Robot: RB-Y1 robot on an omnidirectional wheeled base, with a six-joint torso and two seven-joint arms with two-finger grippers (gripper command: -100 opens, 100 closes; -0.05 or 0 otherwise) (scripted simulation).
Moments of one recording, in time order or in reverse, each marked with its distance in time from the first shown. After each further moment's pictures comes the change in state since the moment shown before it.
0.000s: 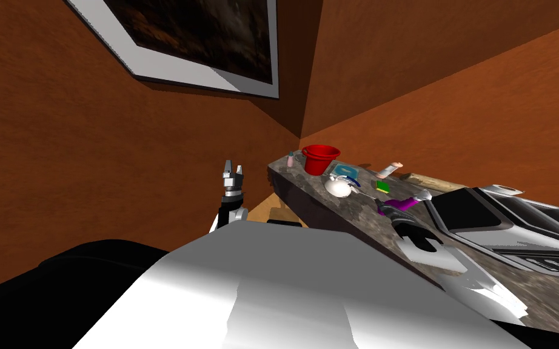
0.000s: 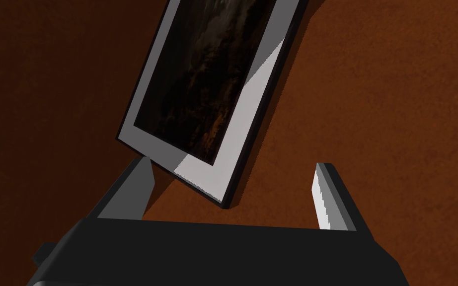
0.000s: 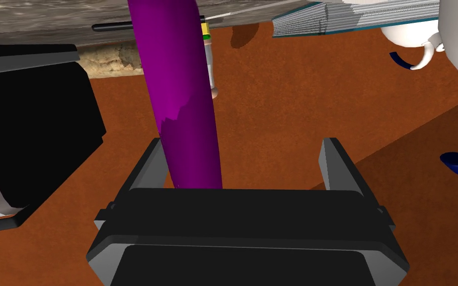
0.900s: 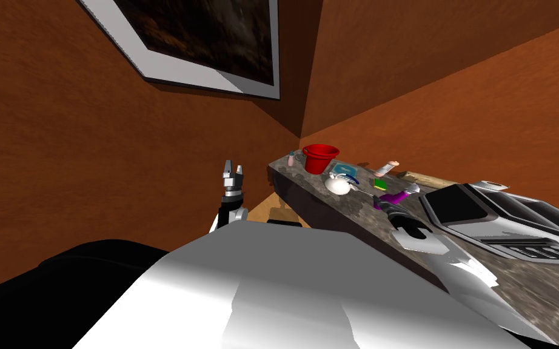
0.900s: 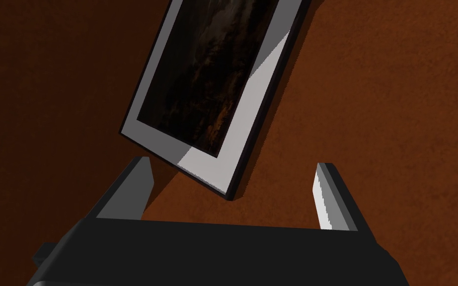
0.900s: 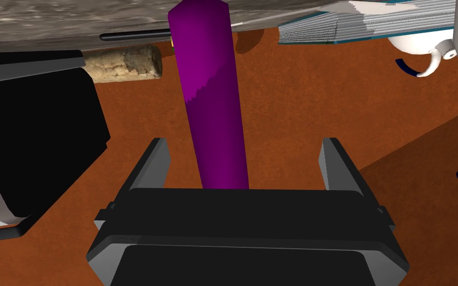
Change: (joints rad) left arm 0.000 0.000 0.000 0.000 0.000 0.000 0.000; right arm -0.179 -0.076 0.069 0.257 -0.018 -0.063 0.012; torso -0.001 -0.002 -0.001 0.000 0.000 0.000
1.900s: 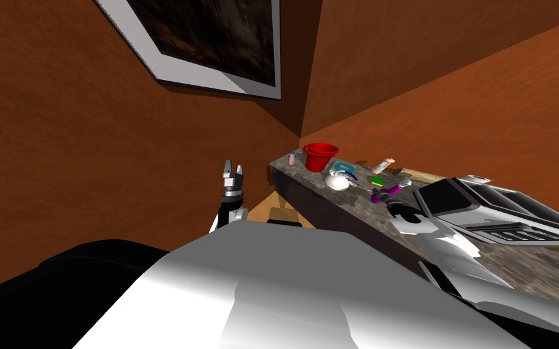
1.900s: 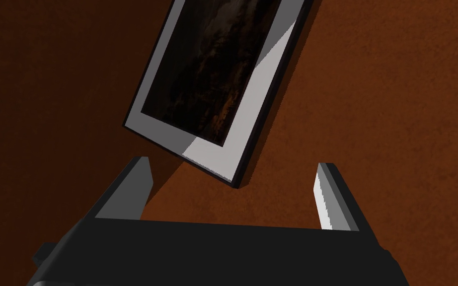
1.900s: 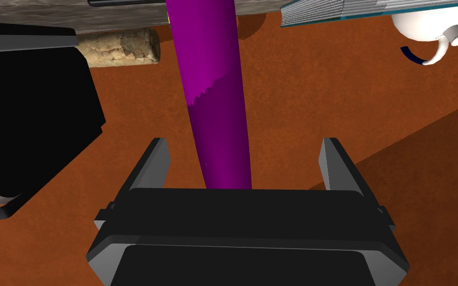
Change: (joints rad) left arm 0.000 0.000 0.000 0.000 0.000 0.000 0.000; right arm -0.257 -0.098 0.098 0.308 -0.023 -0.082 0.020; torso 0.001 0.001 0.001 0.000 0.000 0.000
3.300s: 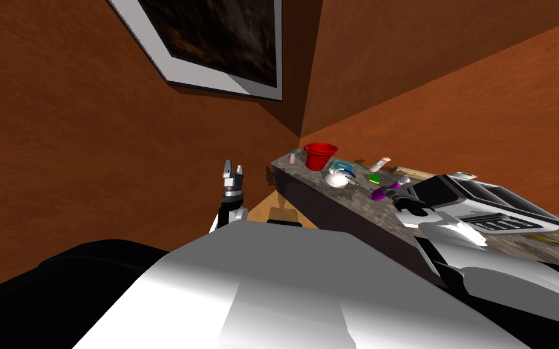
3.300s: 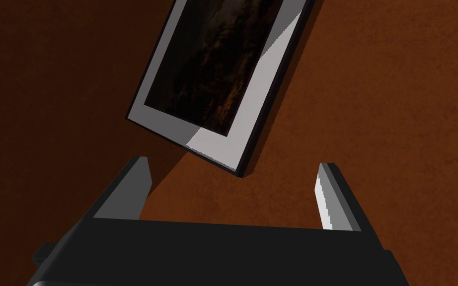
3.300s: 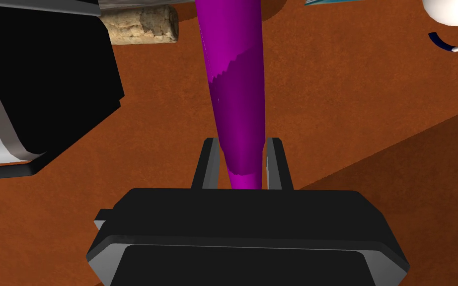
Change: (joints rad) left arm 0.000 0.000 0.000 0.000 0.000 0.000 0.000; right arm -0.226 -0.078 0.080 0.323 -0.012 -0.099 0.027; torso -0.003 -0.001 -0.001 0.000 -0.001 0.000
